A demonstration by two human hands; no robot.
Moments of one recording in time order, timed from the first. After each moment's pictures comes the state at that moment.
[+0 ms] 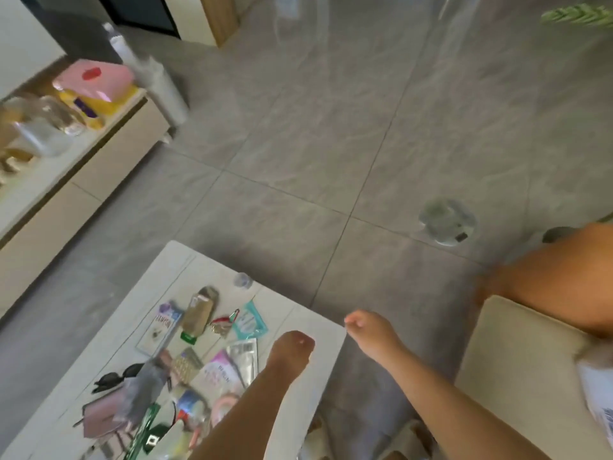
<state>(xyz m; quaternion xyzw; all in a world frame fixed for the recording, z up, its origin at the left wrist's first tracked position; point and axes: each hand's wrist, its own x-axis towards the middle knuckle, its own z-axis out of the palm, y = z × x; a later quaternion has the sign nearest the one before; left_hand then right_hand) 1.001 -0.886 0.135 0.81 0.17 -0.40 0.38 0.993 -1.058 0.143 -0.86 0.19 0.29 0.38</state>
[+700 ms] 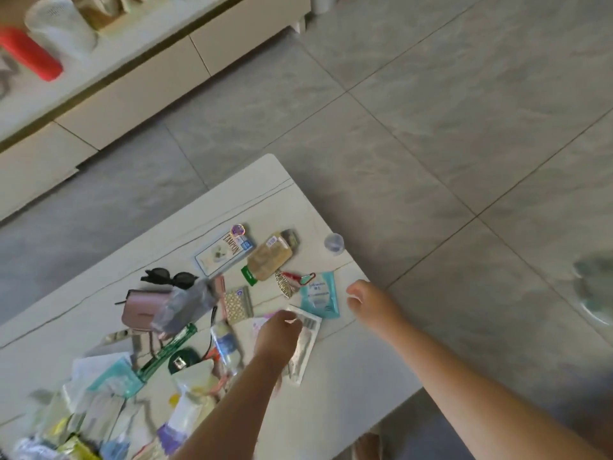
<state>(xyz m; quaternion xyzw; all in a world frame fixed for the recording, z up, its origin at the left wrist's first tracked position) 1.028 -0.713 -0.004 0.75 0.43 -0.28 0.41 1.128 -0.872 -0.012 -0.89 -0.07 0.39 0.23</state>
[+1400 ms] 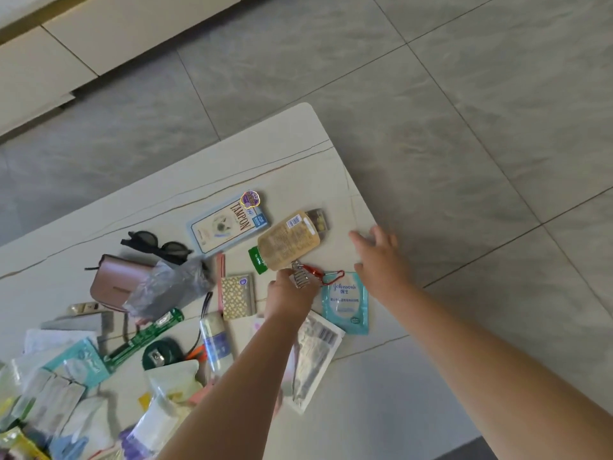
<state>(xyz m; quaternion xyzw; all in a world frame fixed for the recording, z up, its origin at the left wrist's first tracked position) 1.084 -0.669 -0.116 0.69 0.53 -0.22 0.45 1.193 -0.795 -0.131 -0.93 -0.23 0.28 0.07</state>
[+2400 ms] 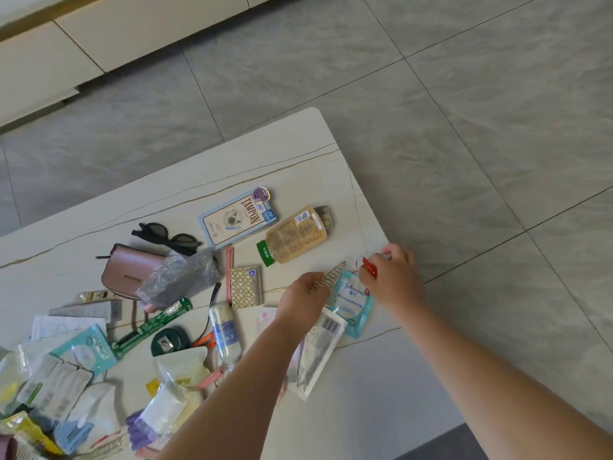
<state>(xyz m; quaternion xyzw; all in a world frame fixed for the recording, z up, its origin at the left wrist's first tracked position) 1.058 -0.678 -0.097 0.65 0.45 -0.21 0.58 1.161 -0.816 -0.112 -0.95 -0.18 0.24 0.09</state>
